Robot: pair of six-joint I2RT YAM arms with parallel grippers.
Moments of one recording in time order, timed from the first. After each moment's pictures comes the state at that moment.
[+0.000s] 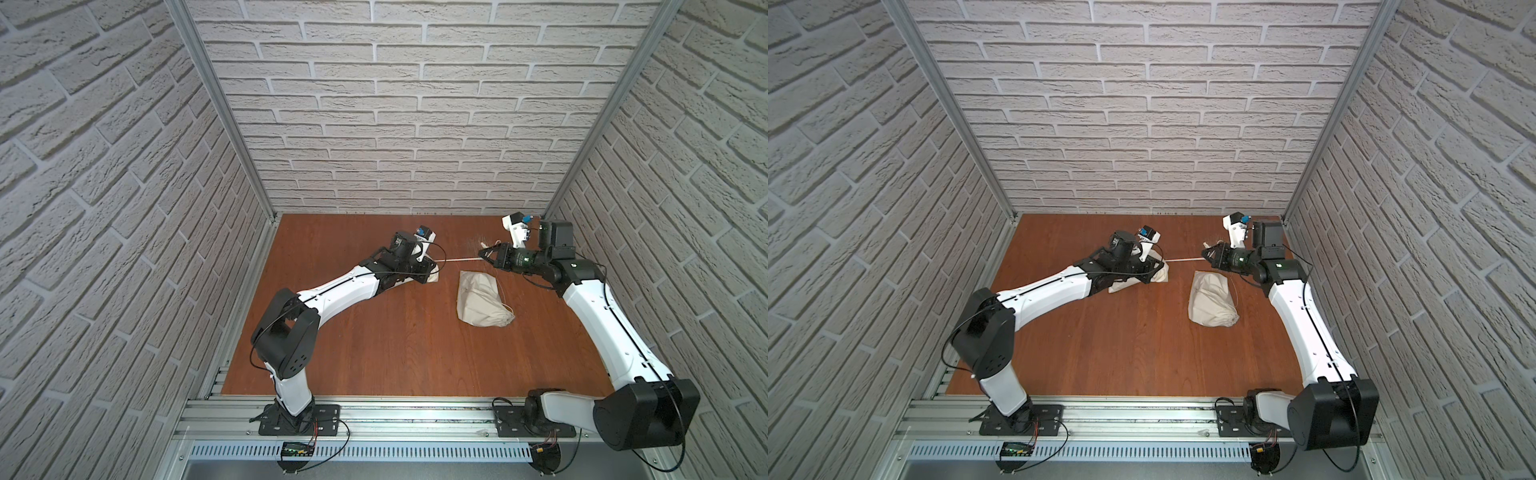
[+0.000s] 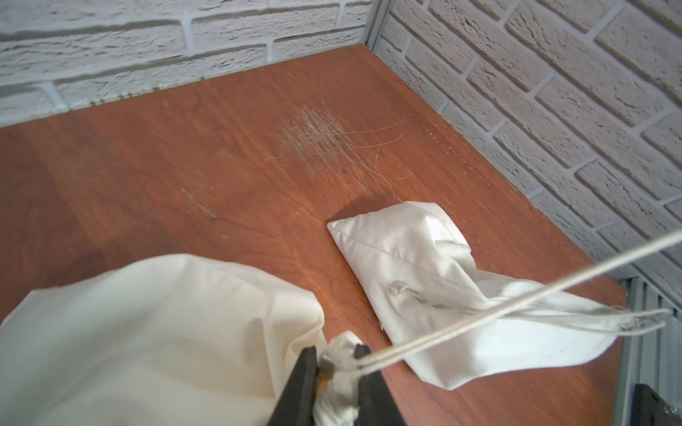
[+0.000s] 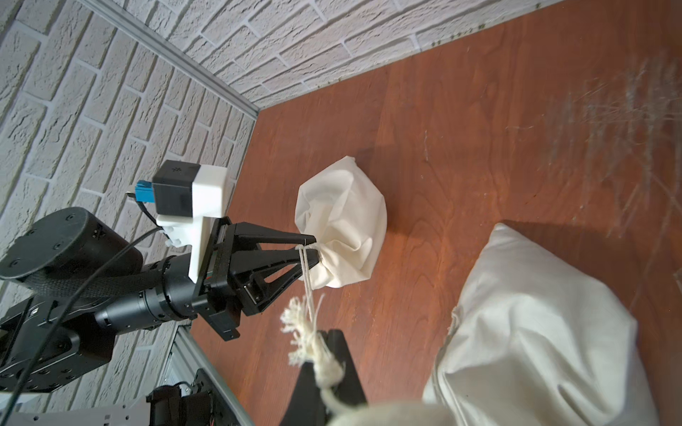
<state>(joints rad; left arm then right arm) -0.63 1.73 1.25 -0.15 0.18 -0.20 0.09 1.27 1.20 -0.57 -0.65 0.37</state>
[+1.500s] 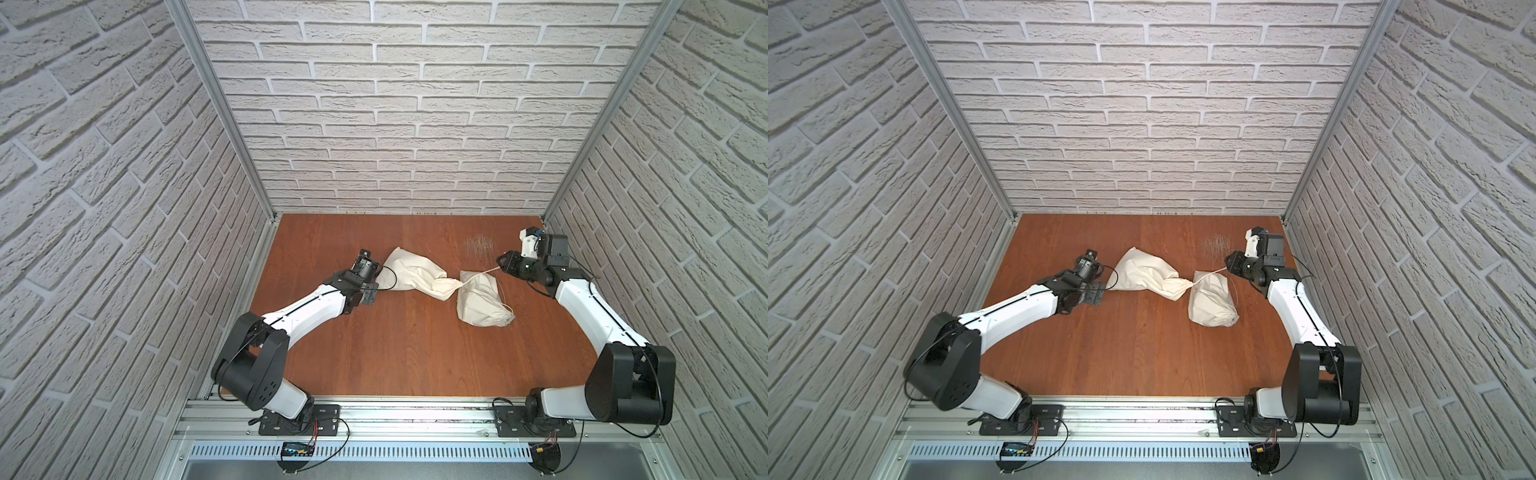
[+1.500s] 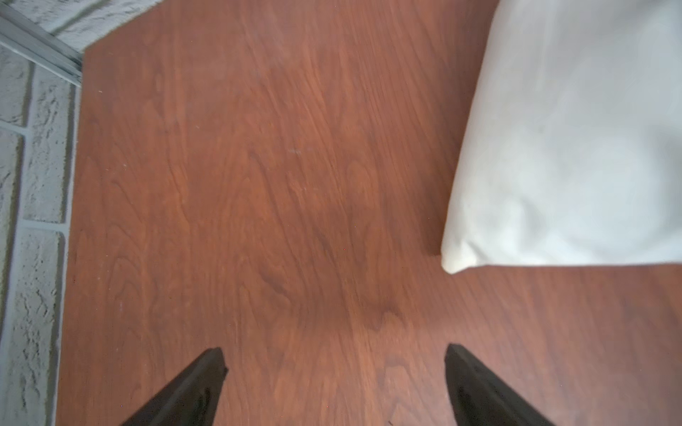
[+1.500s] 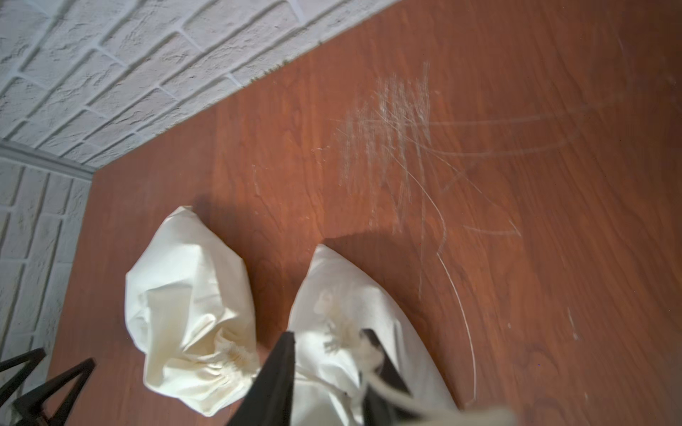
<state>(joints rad) -0.45 1.46 0.93 -0.39 -0.42 -0.14 -0.05 1.39 0.97 -0.36 -0.29 0.36</state>
